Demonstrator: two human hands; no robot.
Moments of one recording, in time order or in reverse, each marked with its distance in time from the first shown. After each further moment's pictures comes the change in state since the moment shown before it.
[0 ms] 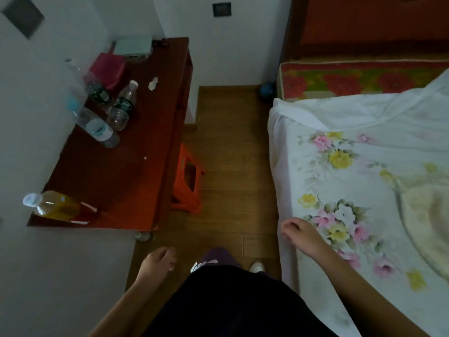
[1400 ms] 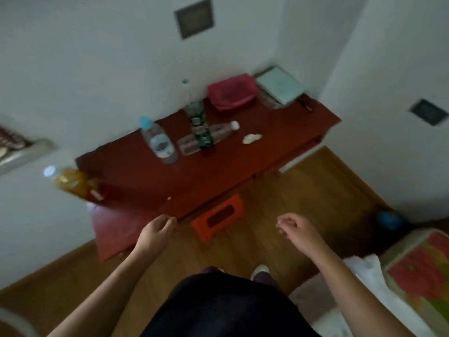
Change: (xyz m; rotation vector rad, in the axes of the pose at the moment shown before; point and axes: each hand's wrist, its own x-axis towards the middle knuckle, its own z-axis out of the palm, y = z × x) left_hand 0.140 0.271 -0.058 -0.593 0.610 -0.322; right_hand 0.400 -0.405 -0.052 -0.614 -0.637 -0.405
